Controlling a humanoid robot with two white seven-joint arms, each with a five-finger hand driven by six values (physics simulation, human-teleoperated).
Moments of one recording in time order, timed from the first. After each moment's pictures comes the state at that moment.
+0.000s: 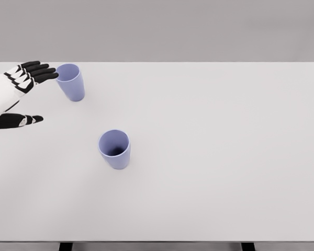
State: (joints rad) left arm -0.06 1.02 -0.18 -1.73 -0.31 -0.61 0.11; right arm 0.00 0.00 -0.23 0.05 0.14 -0.09 0.04
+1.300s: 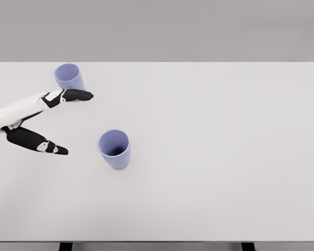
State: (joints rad) left arm -0.21 0.98 -0.30 -1.79 0.47 -0.61 -0.57; right arm 0.00 0.00 -0.23 0.05 0.14 -0.08 0.04
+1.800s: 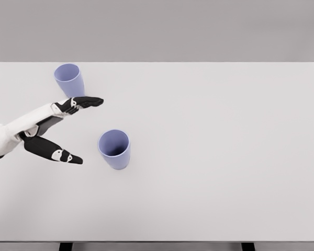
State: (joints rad) left arm -0.15 0.87 -0.33 -1.79 0.64 -0.46 -0.61; right arm 0.00 0.00 -0.23 0.05 0.14 -0.08 0.04
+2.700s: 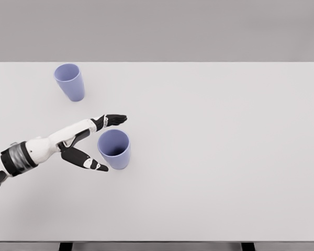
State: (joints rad) left arm -0.15 0.69 -0.36 -1.70 0.41 -0.25 -0.61; right arm 0.00 0.00 -0.23 0.05 0.14 -0.08 0.04
